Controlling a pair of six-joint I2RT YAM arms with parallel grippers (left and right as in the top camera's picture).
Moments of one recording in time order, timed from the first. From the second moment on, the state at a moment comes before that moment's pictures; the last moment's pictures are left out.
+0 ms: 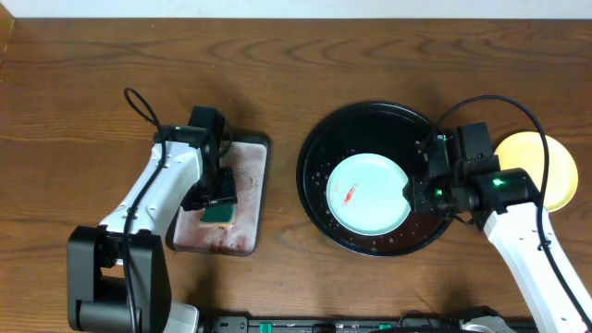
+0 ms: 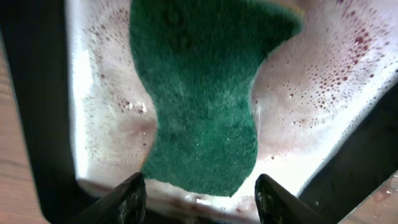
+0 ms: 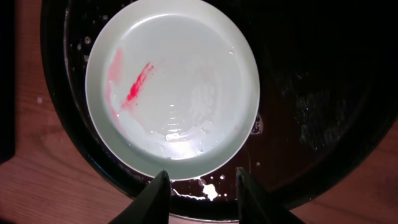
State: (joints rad) left arm -0.13 1.64 1.07 -1.07 -0.01 -0.31; right arm 0.20 1.25 0.95 -0.92 -0.20 0.17
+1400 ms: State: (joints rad) left arm -0.13 1.61 0.84 -0.74 -0.03 -0.41; right arm 0.20 1.25 0.95 -0.92 -0.21 0.17
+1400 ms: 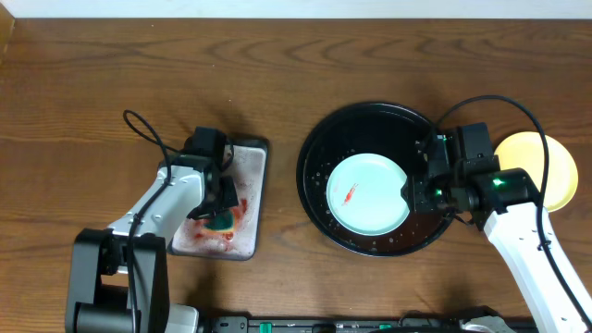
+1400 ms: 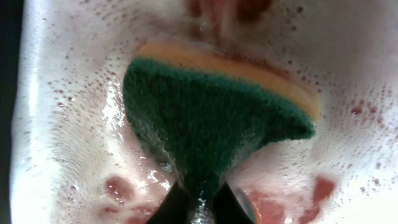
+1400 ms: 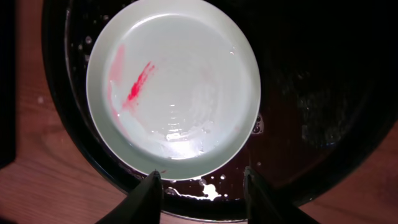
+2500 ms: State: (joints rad) left arm -0.57 1.54 1.20 -0.73 0.26 -0.44; right arm 0.07 1.75 0.95 -0.74 -0.30 0.15
